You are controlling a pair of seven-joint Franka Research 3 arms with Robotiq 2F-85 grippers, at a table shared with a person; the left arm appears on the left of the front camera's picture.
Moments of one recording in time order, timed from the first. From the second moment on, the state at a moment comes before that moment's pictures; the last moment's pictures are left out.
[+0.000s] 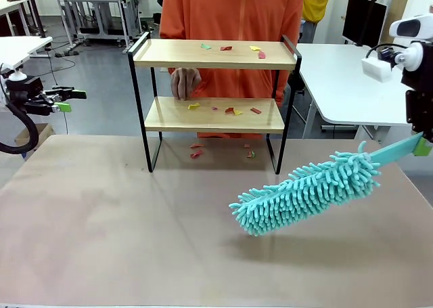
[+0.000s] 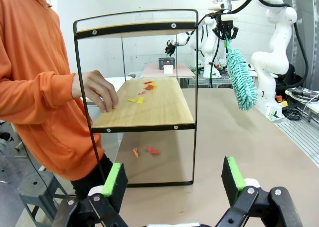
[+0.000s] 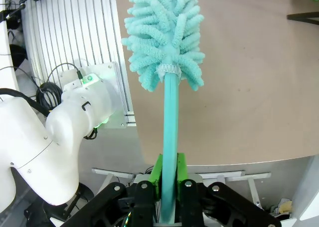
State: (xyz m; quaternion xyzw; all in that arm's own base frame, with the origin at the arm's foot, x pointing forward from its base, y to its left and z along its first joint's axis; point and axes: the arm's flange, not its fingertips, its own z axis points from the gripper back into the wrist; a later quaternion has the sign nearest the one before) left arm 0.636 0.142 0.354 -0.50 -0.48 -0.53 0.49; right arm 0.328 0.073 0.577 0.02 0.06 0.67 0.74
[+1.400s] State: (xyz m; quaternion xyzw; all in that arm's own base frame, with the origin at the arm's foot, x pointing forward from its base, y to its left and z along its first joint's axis) left arm 0.636 0.142 0.354 -0.50 -0.48 -0.53 0.49; right arm 0.291 0.255 0.597 0.10 -0.15 0.39 0.90
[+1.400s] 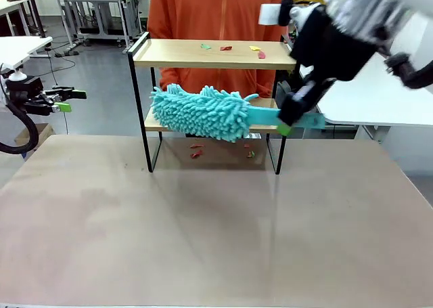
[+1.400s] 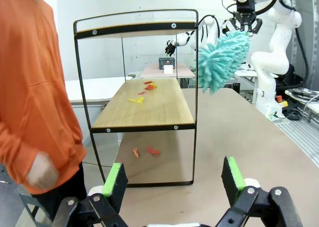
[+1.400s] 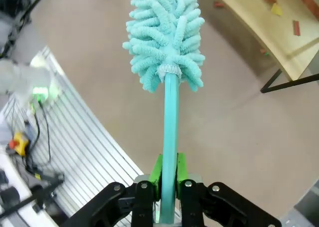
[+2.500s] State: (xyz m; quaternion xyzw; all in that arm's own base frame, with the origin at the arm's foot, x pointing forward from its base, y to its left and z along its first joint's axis) left arm 0.636 0.142 0.354 -0.50 -0.48 -0.53 0.49; right arm 0.290 0.328 0.576 0.11 -0.19 0.23 0.95
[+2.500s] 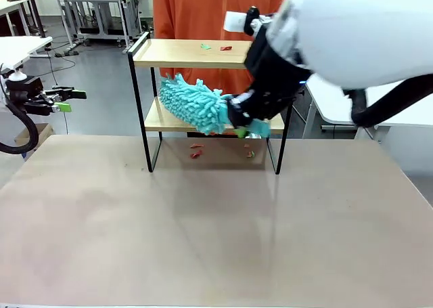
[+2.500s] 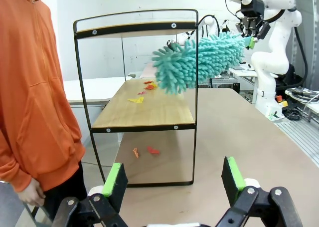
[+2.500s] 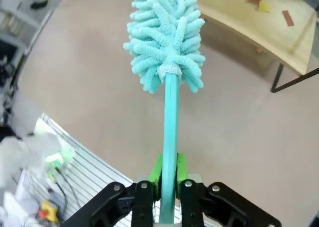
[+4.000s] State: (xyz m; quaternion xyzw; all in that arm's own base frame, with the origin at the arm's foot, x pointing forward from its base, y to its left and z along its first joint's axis) left arm 0.636 0.142 0.354 -0.50 -0.48 -0.52 0.49; right arm 0.389 0.474 0.503 0.13 -0.25 0.06 0.96
